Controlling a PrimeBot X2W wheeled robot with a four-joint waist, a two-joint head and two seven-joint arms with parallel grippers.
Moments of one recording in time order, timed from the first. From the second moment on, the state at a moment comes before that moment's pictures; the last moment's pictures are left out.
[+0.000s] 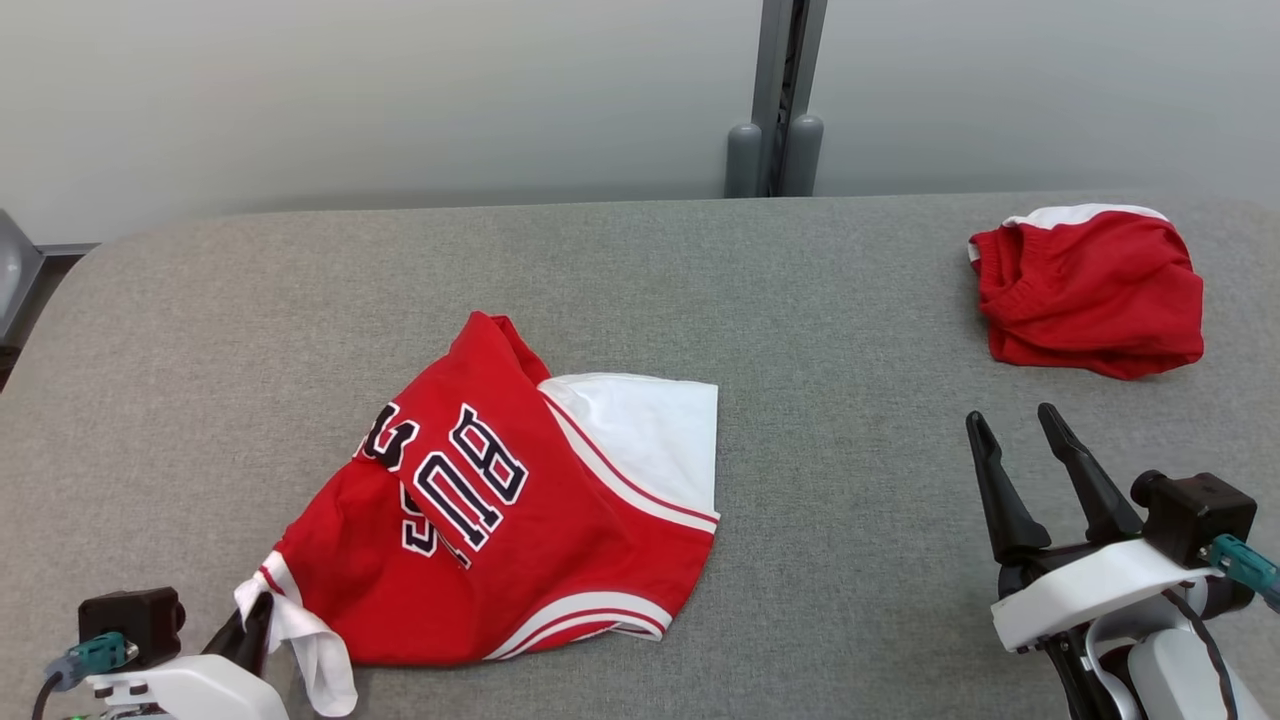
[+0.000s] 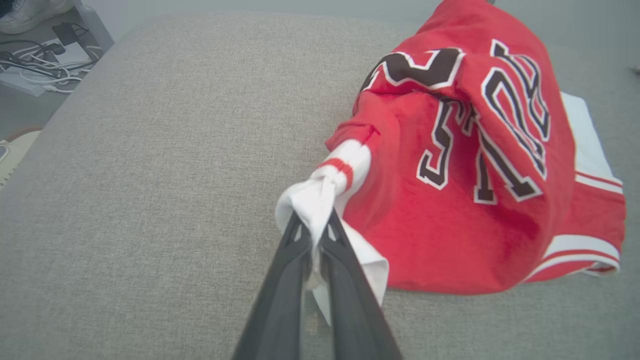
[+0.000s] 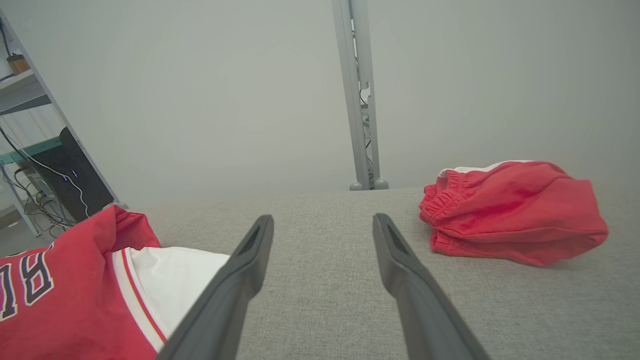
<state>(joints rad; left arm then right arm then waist) 0.11 0.45 -0.21 -0.03 -0.61 0.25 0.24 -0.20 -0.16 0.17 0.30 0.40 0.13 -0.22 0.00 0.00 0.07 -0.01</state>
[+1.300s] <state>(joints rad) 0.08 0.34 -0.23 -0.07 -0.50 0.27 -0.16 -0.17 -0.14 0.24 0.32 0.42 0.13 -0.22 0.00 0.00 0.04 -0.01</state>
